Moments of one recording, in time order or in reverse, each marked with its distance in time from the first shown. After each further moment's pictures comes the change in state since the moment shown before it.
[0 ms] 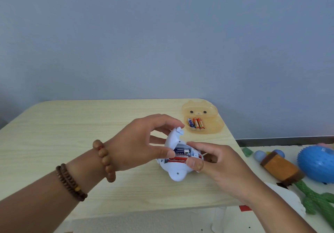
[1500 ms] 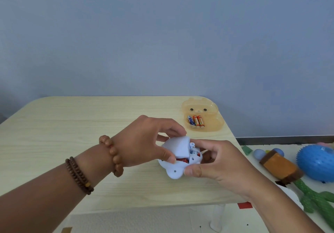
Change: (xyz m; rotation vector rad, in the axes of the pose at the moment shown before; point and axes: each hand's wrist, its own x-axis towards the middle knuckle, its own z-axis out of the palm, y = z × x) left_hand 0.008 -0.001 0.004 0.230 -0.076 -0.004; right_hand -0.002 -0.013 -0.006 0.020 -0.094 0.043
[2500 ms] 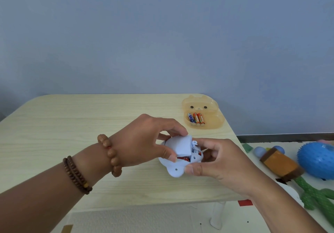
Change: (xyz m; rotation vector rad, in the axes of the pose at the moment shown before) left_hand -0.001 -0.003 0.002 0.019 0.000 0.070; right_hand -0.002 -0.002 0.002 0.032 0.016 -0.001
